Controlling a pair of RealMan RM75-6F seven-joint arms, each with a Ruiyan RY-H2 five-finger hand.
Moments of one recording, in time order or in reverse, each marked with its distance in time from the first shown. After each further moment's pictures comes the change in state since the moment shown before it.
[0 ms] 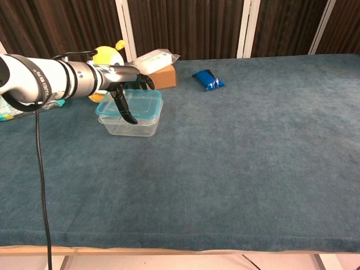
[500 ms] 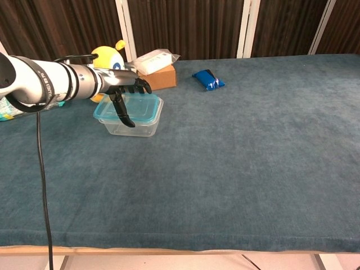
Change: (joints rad) left arm -0.031 -0.013 0.035 0.026 -0.071 -0.006 0.015; right arm -0.003 0.003 -0.002 0.004 -0.002 0.009 0.013
